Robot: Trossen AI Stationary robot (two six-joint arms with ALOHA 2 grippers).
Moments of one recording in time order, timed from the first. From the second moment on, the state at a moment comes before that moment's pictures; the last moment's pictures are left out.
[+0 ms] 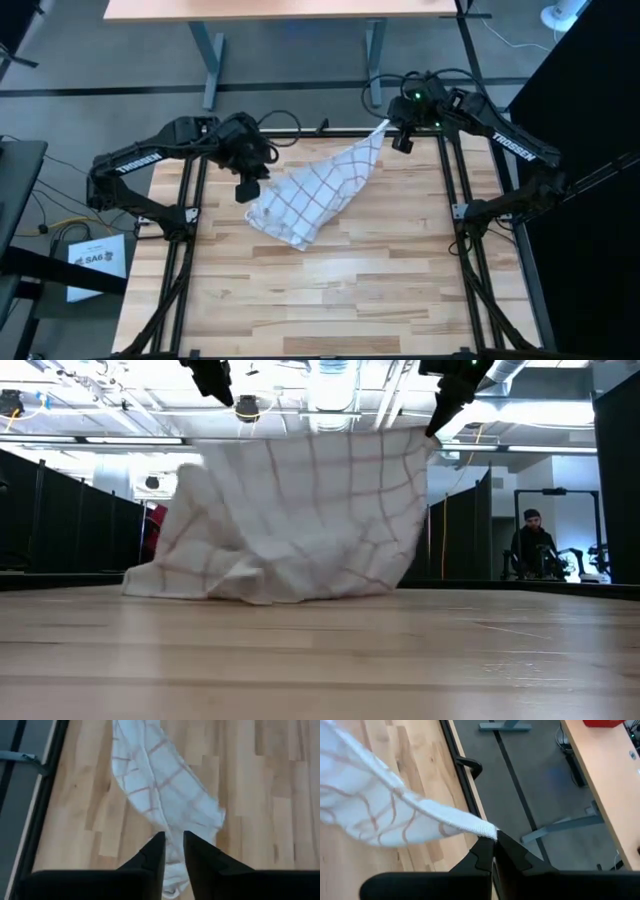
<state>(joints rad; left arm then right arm) 0.28 1.33 1.55 -1.22 0.08 0.16 -0.58 1.34 1.53 -0.98 0.19 -0.47</state>
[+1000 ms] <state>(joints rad) 0.57 1.82 1.38 -0.71 0.31 0.33 -0.57 1.34 1.53 -1.01 0.19 -0.47</state>
